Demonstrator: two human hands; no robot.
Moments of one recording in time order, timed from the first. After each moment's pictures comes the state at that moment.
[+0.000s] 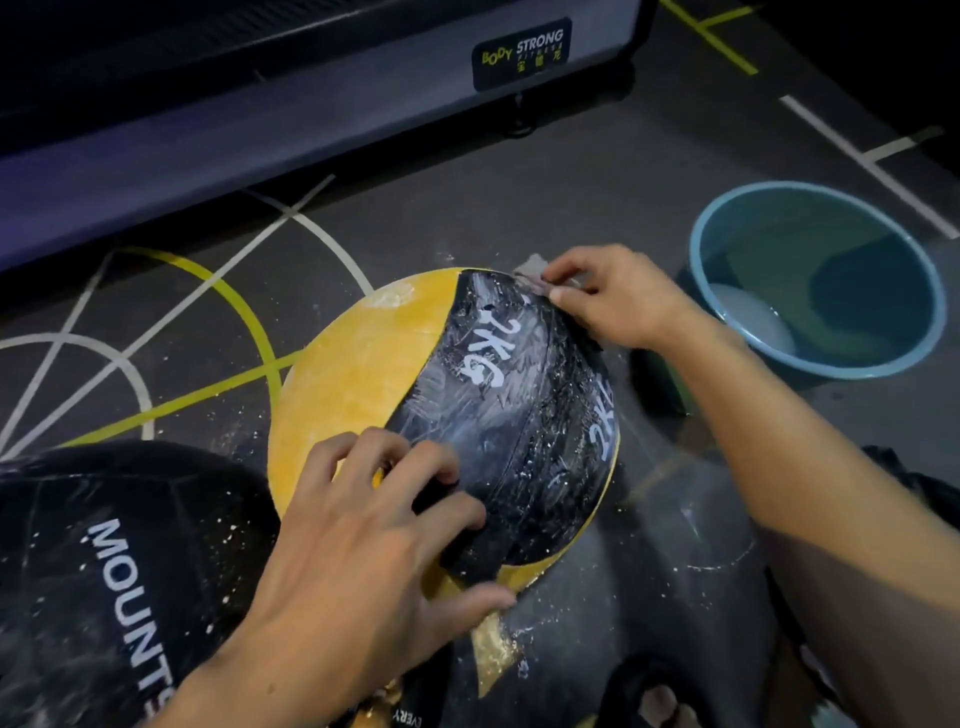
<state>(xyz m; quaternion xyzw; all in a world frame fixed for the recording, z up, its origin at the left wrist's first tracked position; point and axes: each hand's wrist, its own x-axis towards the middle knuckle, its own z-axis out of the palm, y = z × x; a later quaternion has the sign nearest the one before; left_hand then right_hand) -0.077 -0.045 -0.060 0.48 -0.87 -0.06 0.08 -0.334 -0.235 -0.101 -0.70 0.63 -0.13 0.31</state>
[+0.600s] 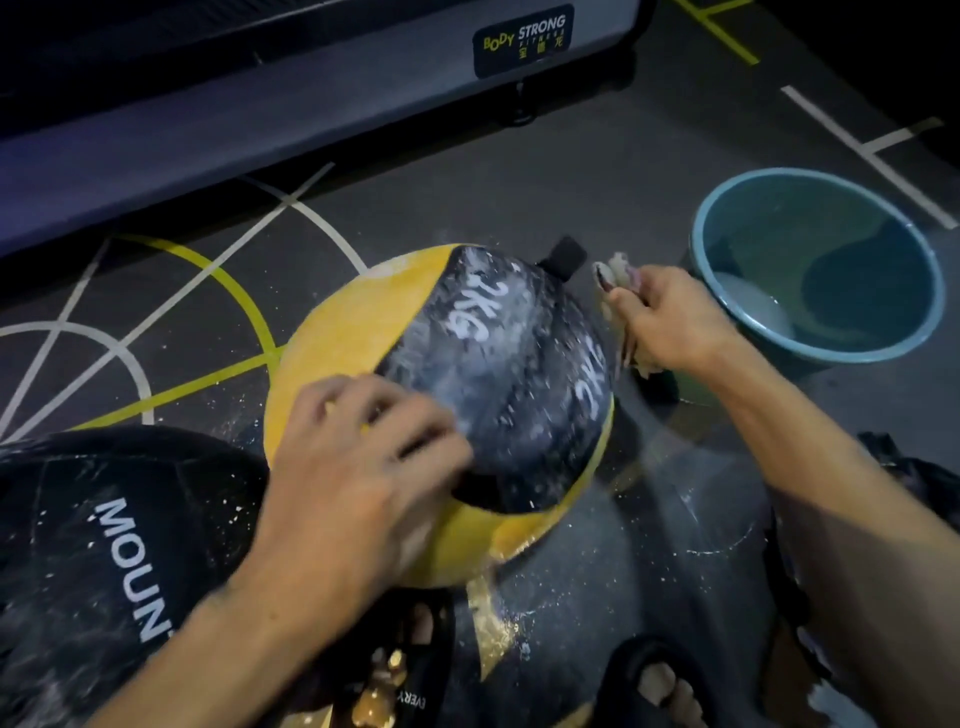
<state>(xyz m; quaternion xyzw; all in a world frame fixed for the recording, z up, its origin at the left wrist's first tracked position) -0.069 -0.063 -0.059 0.45 -0.87 0.01 0.18 -0.361 -0.200 -0.121 -0.63 0.72 -0.15 0.26</state>
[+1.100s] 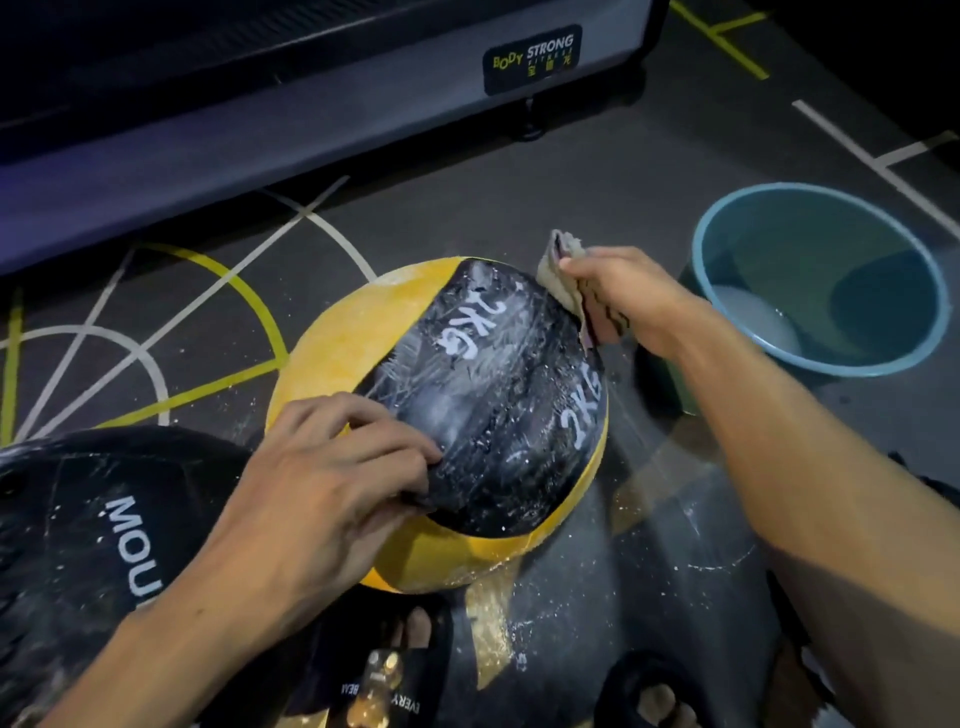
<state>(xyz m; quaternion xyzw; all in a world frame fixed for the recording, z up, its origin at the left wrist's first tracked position) -0.046 -0.059 -0.049 0.45 -0.87 -0.13 0.14 -0.331 -0.230 -0.100 -0.48 0.63 -0.28 0.54</state>
